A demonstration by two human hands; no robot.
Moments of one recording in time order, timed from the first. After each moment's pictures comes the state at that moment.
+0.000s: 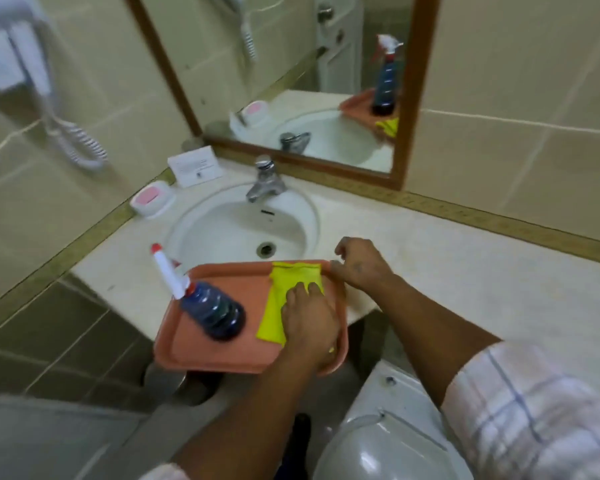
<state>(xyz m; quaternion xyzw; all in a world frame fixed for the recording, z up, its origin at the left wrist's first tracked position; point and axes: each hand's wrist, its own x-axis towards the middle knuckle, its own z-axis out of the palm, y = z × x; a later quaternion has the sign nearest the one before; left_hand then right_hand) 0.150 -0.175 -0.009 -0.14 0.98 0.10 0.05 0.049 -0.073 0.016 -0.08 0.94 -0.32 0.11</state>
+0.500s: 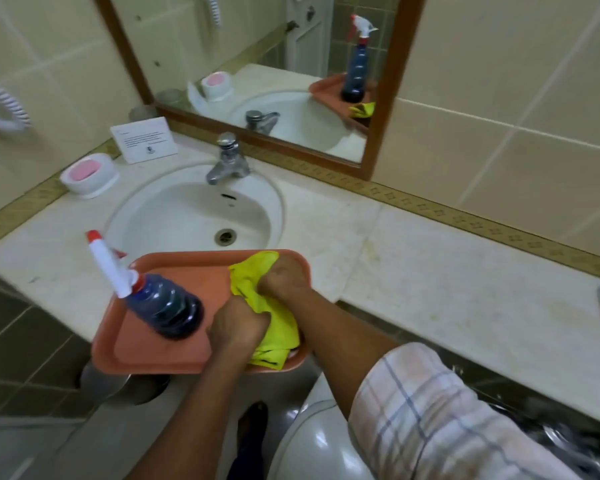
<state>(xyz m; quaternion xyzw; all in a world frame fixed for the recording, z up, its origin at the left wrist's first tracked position) 0.169 -0.254 -0.020 -0.30 0.91 0.26 0.11 0.082 -0.171 -0.017 -0.03 0.89 -0.40 0.21</state>
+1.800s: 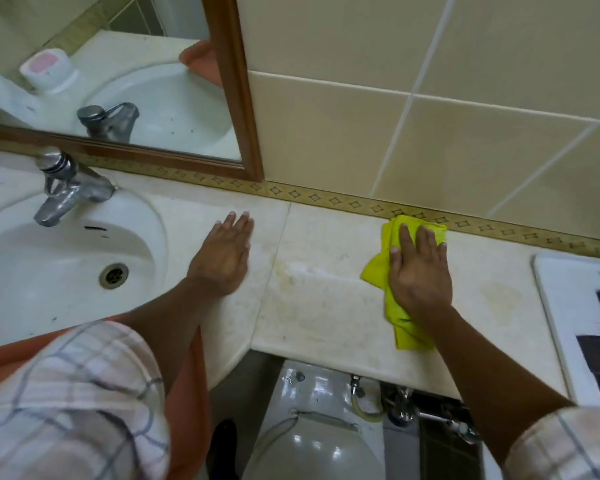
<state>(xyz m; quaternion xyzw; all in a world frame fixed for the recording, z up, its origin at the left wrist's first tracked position) -0.076 -0.137 -0.093 0.24 0.97 0.10 0.04 0.024 0.204 -0.086 0.18 0.98 -0.09 -0.04</state>
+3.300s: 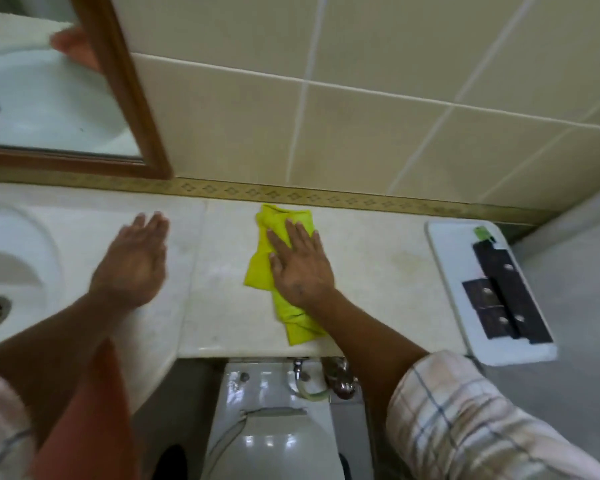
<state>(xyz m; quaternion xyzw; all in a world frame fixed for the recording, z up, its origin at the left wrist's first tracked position) -0.073 -0.140 -0.085 0.26 0.96 0.12 0.02 0.033 0.140 -0.085 0.07 0.99 -0.12 0.02</state>
